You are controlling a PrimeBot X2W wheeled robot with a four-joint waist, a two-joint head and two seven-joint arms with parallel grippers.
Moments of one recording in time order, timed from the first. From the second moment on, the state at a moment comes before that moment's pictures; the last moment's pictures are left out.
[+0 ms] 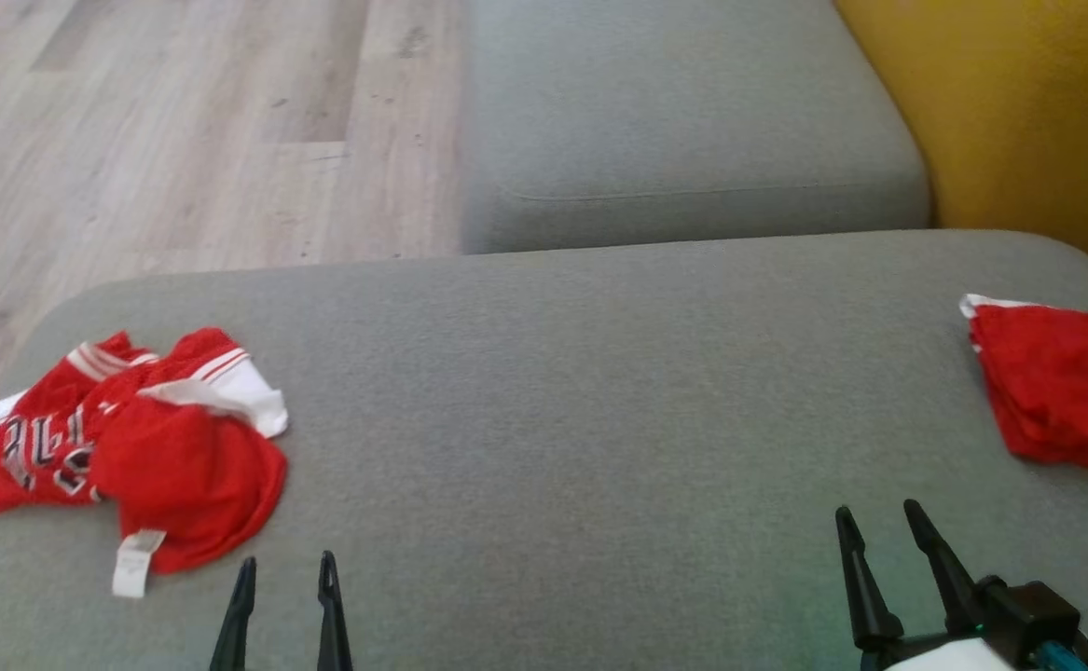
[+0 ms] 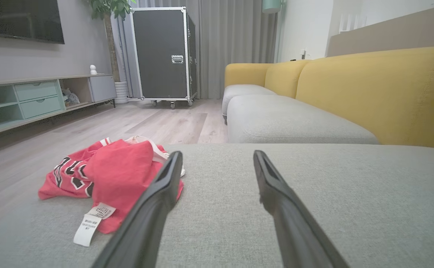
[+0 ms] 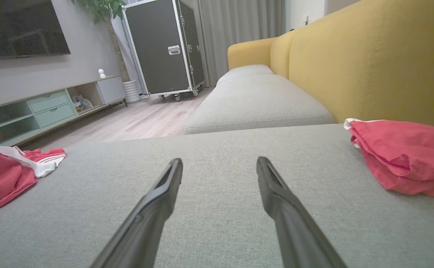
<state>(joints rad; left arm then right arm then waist) 0.28 0.06 -0.18 0.06 -0.11 0.14 -0.25 0.18 -0.10 0.11 0.24 0.21 0.13 -0.25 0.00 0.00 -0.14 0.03</state>
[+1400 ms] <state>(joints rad) -0.37 0.07 -0.12 0.05 -0.03 0.09 -0.23 0.02 -0.38 0.12 0.12 0.20 0.13 -0.25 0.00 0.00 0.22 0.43</state>
